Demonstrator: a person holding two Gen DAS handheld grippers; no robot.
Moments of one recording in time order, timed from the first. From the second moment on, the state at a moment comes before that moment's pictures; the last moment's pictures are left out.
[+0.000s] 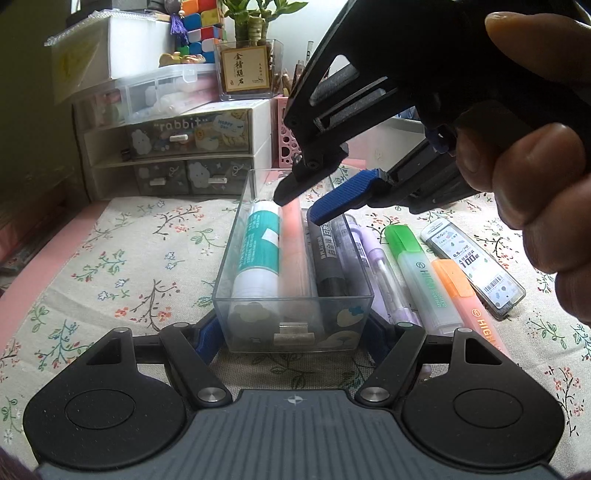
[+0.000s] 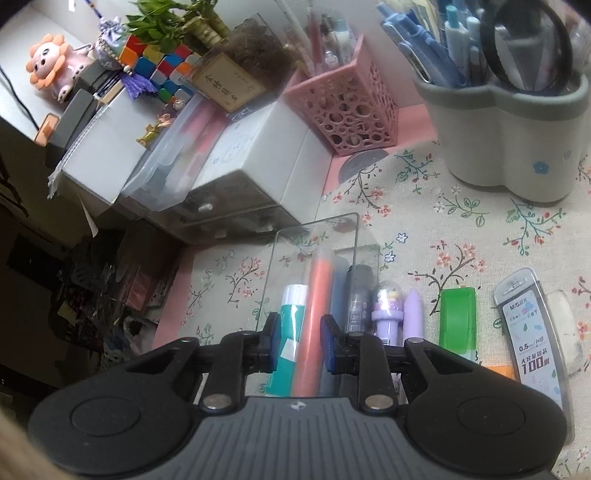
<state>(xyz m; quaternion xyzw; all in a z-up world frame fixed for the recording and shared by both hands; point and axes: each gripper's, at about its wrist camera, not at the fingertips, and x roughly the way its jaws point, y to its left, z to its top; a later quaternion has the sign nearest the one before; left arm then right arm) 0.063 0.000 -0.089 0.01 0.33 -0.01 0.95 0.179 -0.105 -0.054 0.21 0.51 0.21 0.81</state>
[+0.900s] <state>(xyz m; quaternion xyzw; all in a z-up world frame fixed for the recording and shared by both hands) 0.063 0.000 -0.089 0.01 0.33 -0.01 0.95 0.160 -0.159 -0.039 0.21 0.48 0.17 0.84</state>
